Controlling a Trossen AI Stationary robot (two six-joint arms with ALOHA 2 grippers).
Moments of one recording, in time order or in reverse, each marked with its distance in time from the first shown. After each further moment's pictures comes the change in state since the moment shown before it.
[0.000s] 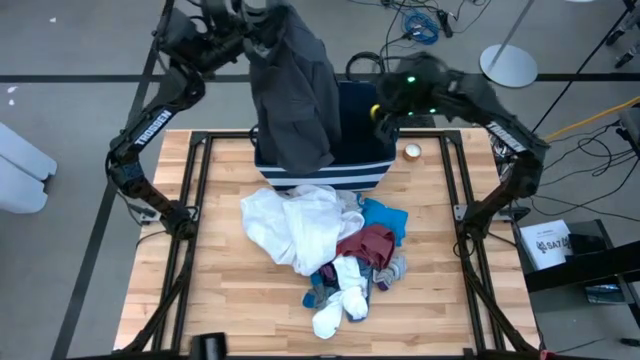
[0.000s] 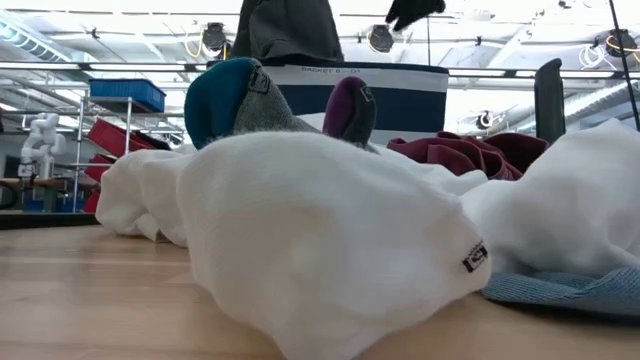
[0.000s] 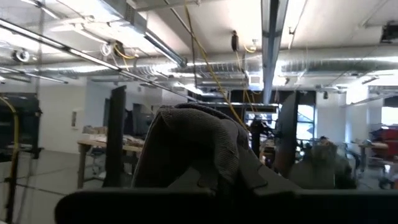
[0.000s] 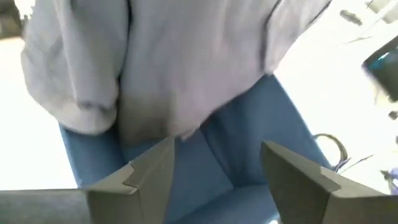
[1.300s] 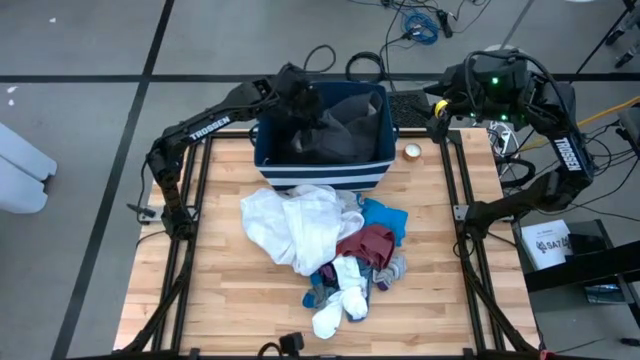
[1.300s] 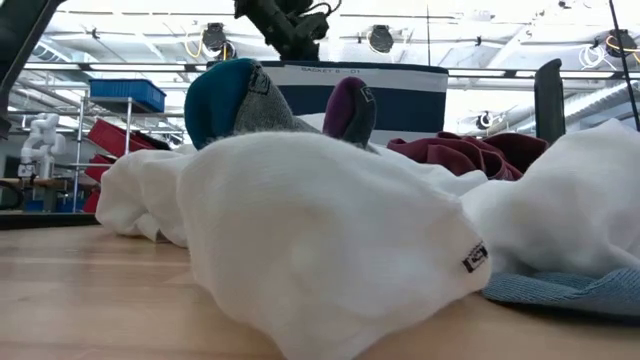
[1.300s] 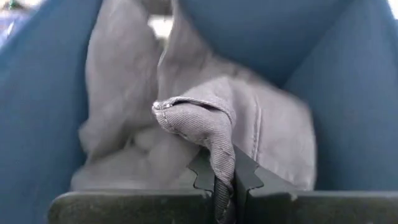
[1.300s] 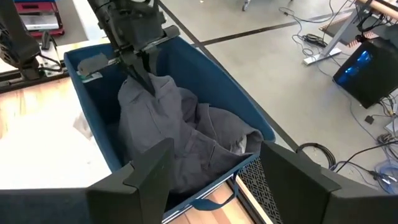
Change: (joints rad) left arm -0.168 0.271 0.000 -0.996 -0.188 0.452; right arm 0.001 -0.246 0.024 -0.129 0.042 0.078
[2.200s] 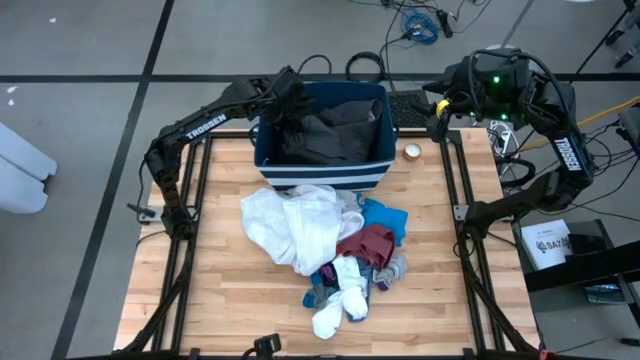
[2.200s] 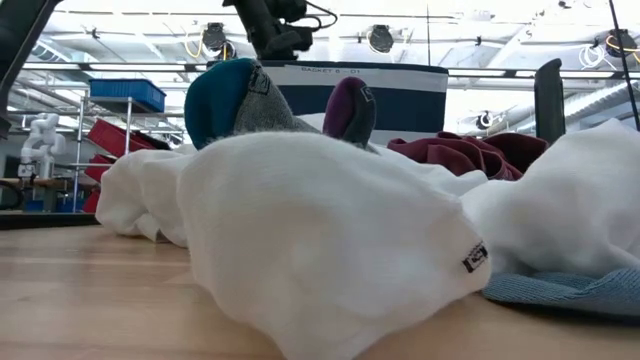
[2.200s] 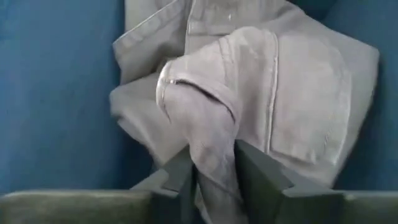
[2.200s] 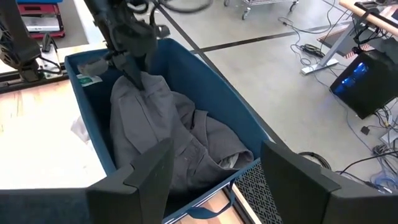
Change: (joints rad) left arm 0.012 -0.015 0.043 -0.262 -0.165 0.045; right arm 0.000 0.000 0.000 0.030 0.000 -0.037
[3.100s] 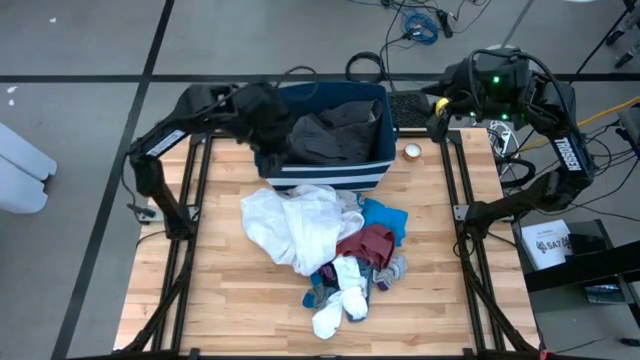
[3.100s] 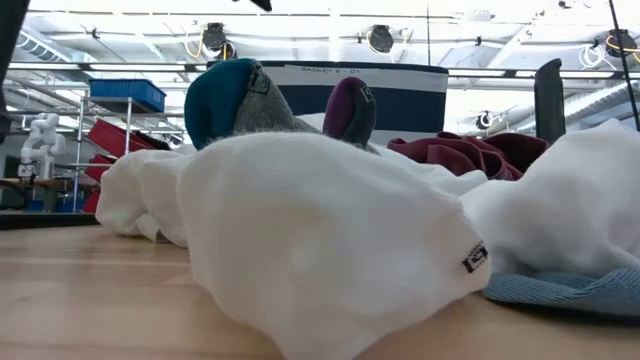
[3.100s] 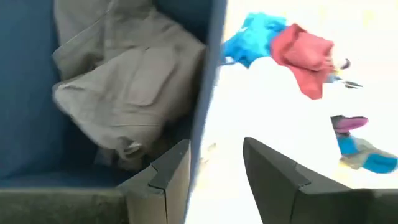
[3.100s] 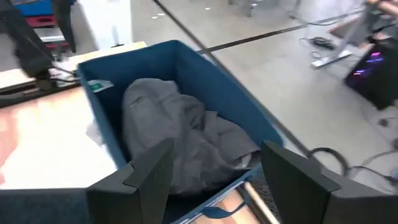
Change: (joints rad) left arm -0.289 -0.117 0.322 -0.398 0.011 -0.193; right arm 0.000 0.000 0.000 -0.008 -0.054 0.064
